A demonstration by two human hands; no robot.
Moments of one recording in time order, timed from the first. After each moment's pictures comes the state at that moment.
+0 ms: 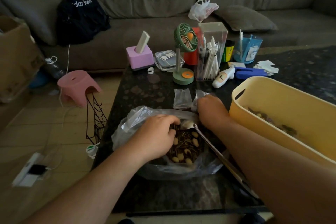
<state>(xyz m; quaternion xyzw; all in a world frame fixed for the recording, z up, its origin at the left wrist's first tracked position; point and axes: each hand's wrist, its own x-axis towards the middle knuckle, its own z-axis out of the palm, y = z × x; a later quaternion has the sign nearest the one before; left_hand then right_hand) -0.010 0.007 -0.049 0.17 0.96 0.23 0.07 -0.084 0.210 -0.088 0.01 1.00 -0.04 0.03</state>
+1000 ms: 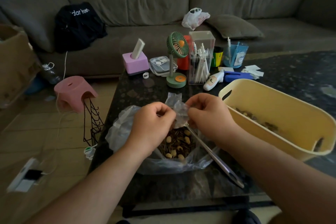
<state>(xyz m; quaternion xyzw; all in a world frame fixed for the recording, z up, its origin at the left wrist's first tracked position) 0.014 0.024 -0.024 0.04 0.85 0.53 -0.01 0.027 0.195 -0.006 0.06 0.85 -0.53 -0.03</state>
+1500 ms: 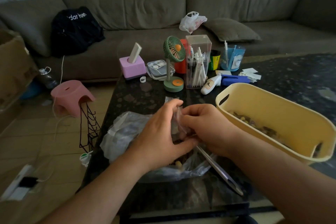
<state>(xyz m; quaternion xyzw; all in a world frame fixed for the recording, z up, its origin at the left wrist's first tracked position) 0.020 0.027 -0.030 0.25 0.89 0.39 0.00 0.027 0.198 0.002 0.04 0.73 -0.67 0.14</state>
